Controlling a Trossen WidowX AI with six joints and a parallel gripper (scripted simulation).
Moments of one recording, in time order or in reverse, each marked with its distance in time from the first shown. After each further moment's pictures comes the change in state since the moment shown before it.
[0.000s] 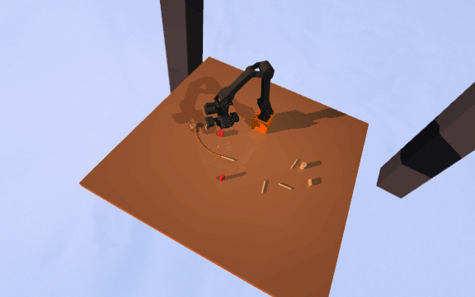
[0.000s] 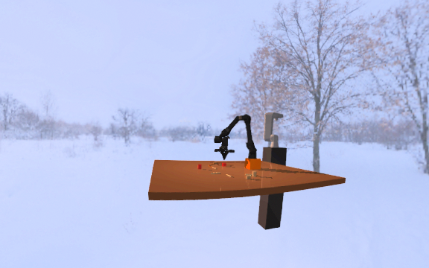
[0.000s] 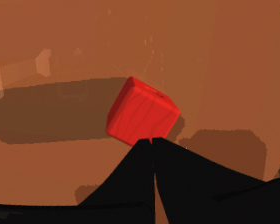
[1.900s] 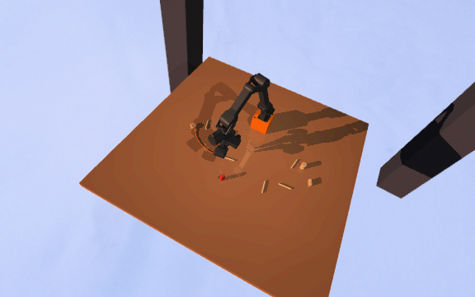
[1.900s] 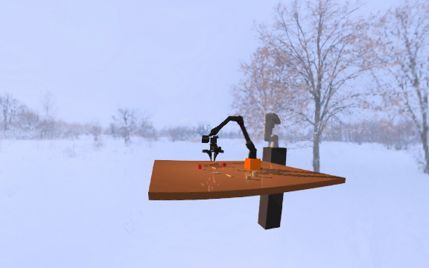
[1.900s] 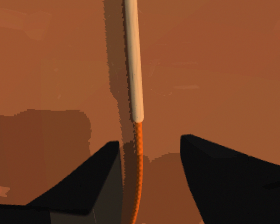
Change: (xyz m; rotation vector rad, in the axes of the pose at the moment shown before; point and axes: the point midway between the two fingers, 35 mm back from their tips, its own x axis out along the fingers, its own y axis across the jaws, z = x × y) arm -0.001 -0.035 0.162 -0.917 -0.010 -0.008
